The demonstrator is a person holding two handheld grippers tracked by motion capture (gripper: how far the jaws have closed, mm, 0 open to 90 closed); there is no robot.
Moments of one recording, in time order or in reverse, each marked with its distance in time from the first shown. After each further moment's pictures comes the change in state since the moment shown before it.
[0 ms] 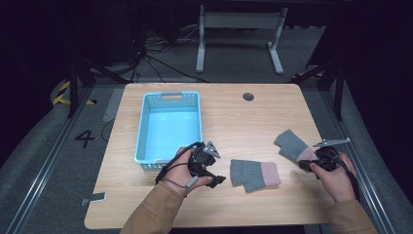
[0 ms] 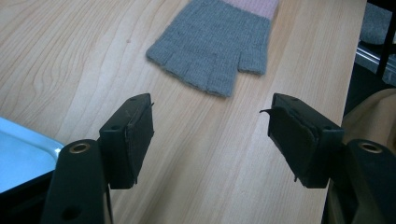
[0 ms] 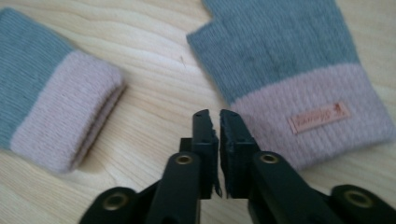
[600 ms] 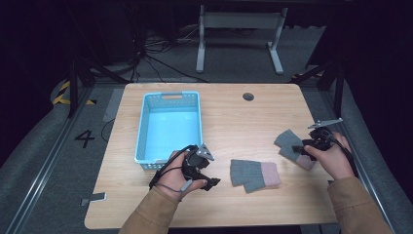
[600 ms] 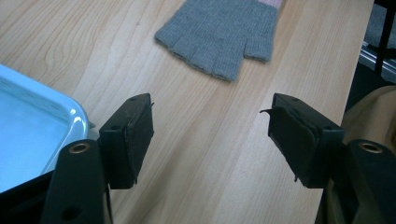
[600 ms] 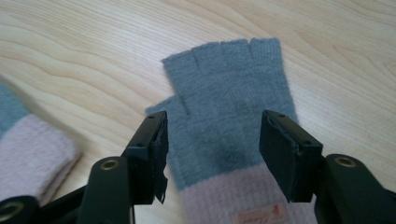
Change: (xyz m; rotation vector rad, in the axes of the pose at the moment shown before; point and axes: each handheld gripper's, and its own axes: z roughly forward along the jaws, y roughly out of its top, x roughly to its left) left arm -0.002 -0.015 -0.010 -0.011 0.029 -0.040; right arm -0.021 0.053 0.015 -0.006 -0.049 -0.078
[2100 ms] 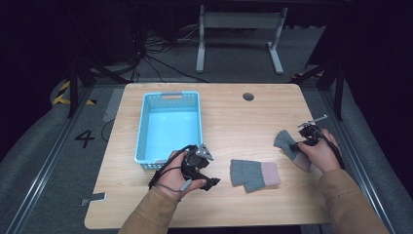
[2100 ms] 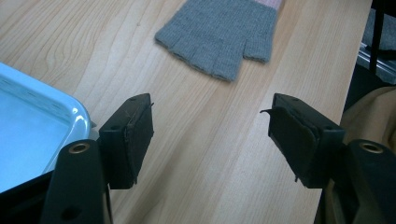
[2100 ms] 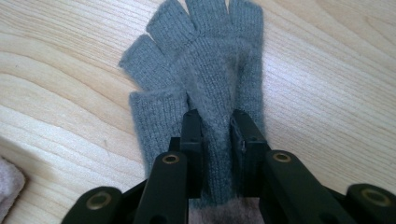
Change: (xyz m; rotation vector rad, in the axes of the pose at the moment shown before) left arm 0.000 0.000 -0.001 -0.004 -0.005 -0.004; right arm -0.006 0.011 0.039 0.136 -0.023 0.030
